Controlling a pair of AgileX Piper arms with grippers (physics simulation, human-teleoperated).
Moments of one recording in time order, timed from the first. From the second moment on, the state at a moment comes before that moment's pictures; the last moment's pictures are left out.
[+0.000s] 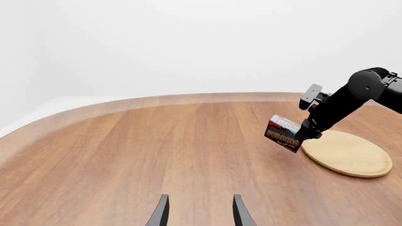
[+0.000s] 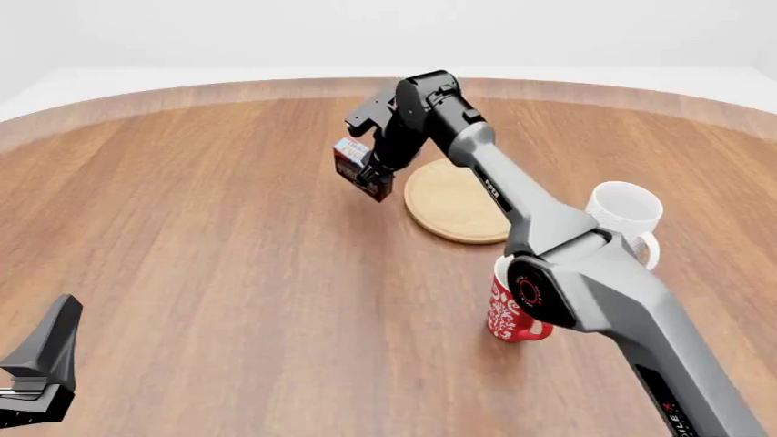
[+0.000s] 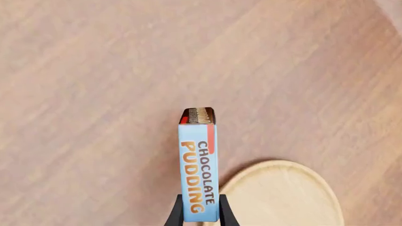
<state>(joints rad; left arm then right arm) 0.00 0.00 0.00 0.00 0.00 0.51 2.70 -2.82 1.18 -0.38</state>
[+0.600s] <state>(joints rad) 0.00 0.00 0.00 0.00 0.00 0.51 2.73 -2.82 1.19 -0.38</state>
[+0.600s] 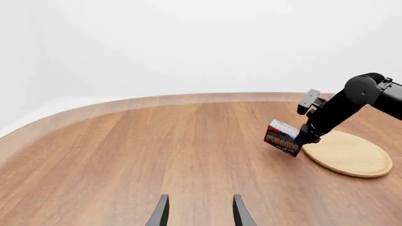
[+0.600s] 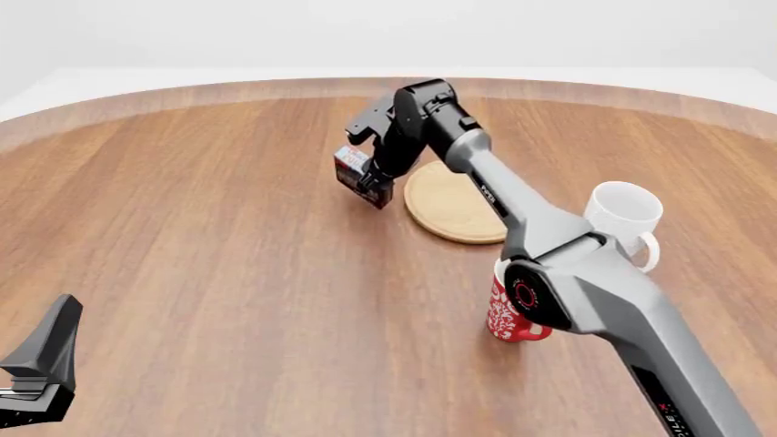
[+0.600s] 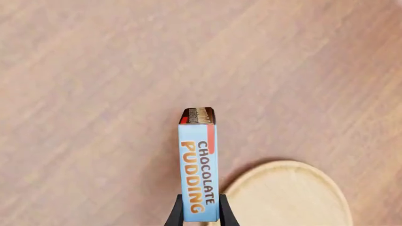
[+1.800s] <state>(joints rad) 0.00 0.00 0.00 0.00 0.00 0.54 2.44 -2.37 0.91 -0.33</state>
